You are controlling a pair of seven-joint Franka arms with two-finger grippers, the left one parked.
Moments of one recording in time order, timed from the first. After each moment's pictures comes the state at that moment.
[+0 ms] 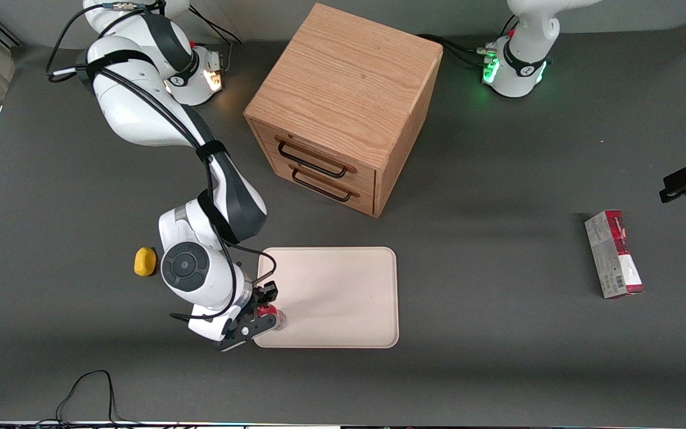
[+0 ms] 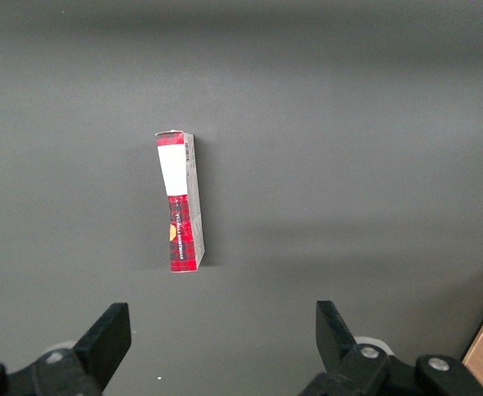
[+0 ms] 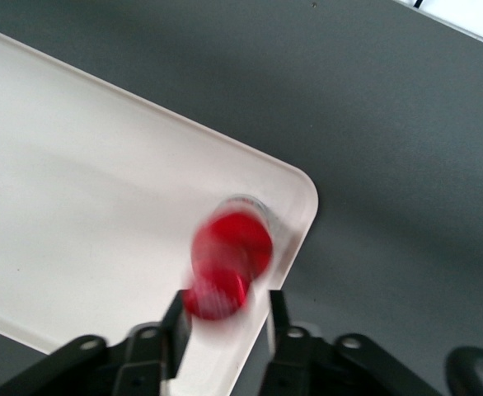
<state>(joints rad) 0.33 0.97 0.12 -0.85 -0.10 1.88 0.02</state>
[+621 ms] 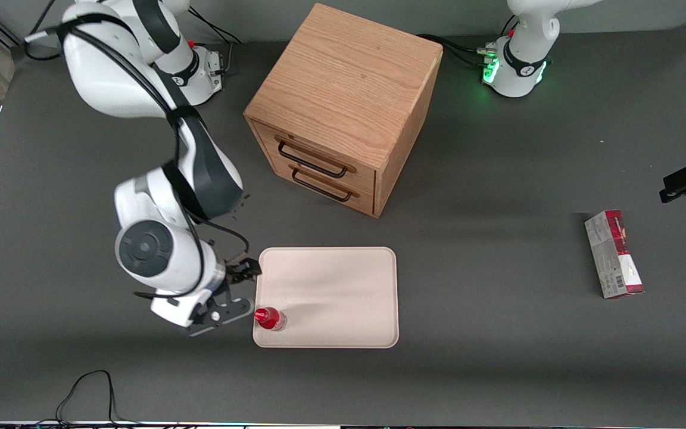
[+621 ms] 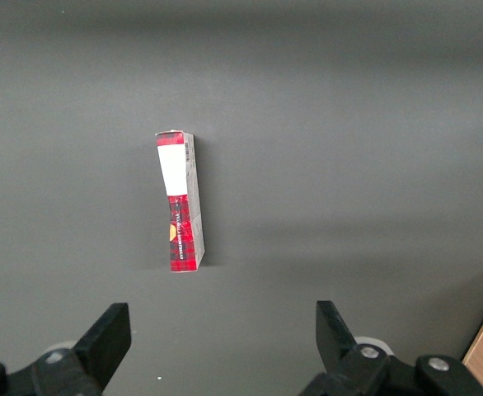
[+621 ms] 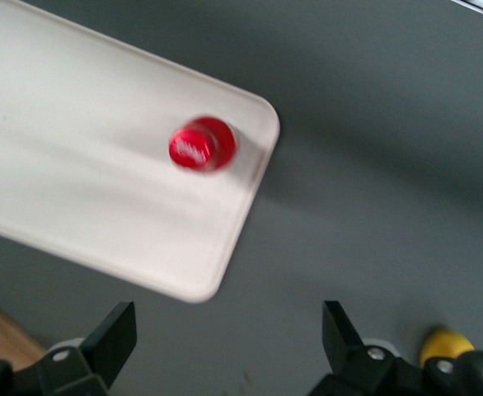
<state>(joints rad) 0.32 0.80 0.10 -0.84 -0.10 1.57 0.06</state>
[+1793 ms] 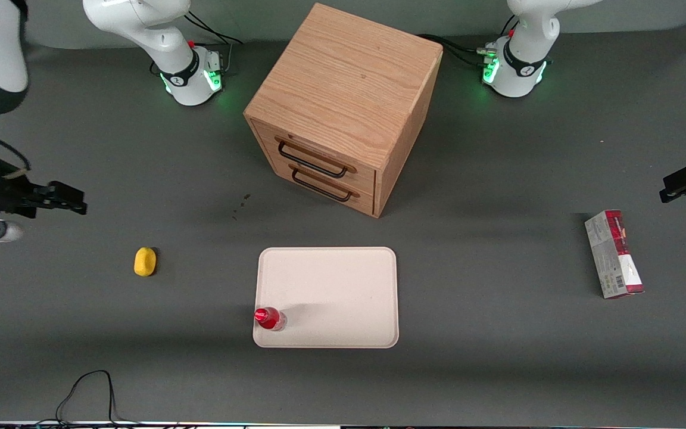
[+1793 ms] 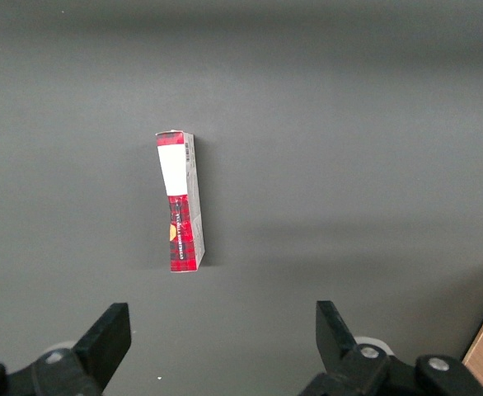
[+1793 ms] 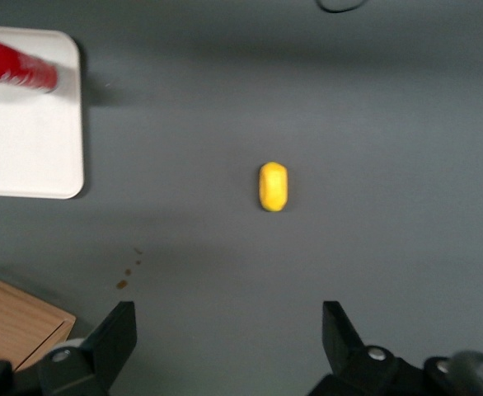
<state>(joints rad) 0.17 0.16 -0.21 -1.48 0.00 1.59 -0.05</state>
